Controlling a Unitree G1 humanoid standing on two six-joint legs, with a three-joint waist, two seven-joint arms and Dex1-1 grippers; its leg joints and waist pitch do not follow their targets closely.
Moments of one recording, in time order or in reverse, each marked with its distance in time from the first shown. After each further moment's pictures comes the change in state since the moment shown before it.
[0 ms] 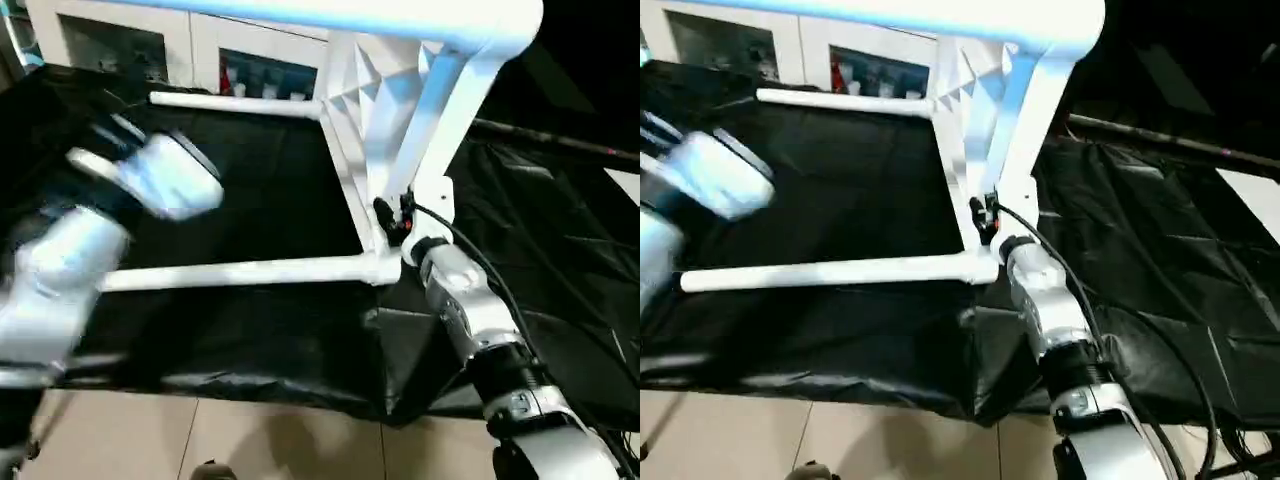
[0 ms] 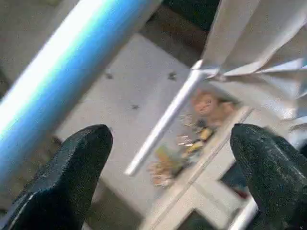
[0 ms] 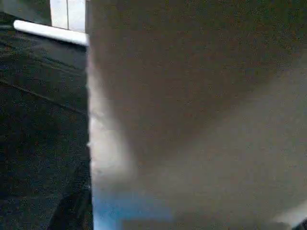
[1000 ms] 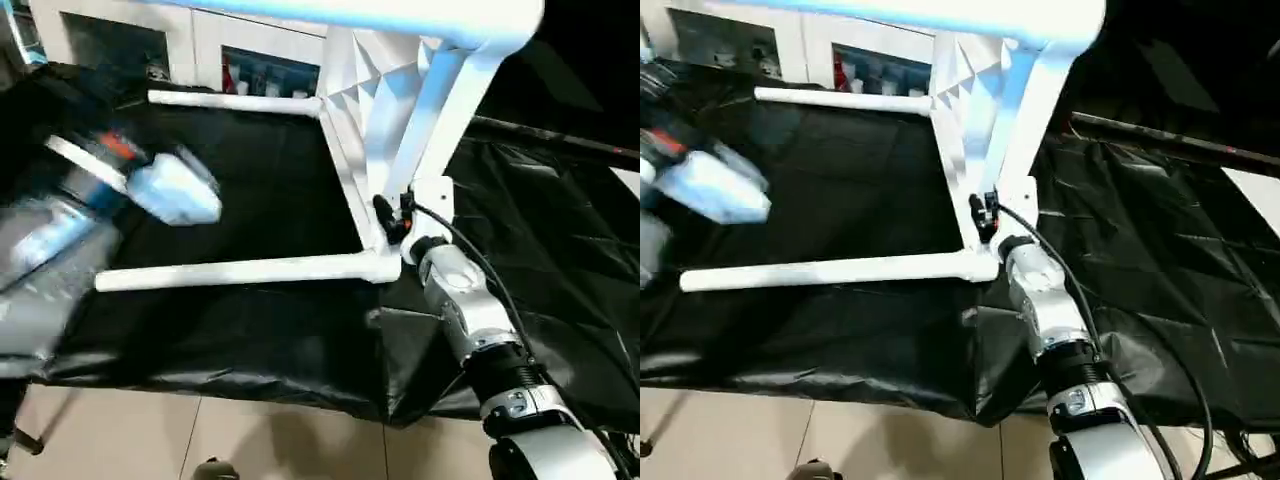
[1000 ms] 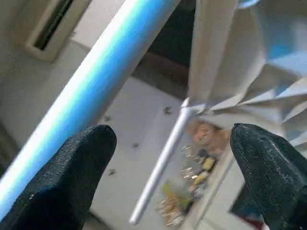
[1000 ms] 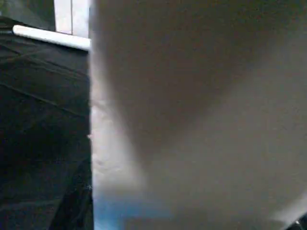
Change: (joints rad) left arm -0.007 0.026 -0.041 0.039 0.048 -0.220 -0.018; right arm -0.006 0.017 -0.020 0.029 -0.025 -0.043 0.008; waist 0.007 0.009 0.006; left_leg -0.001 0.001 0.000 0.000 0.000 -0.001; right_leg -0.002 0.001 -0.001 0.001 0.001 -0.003
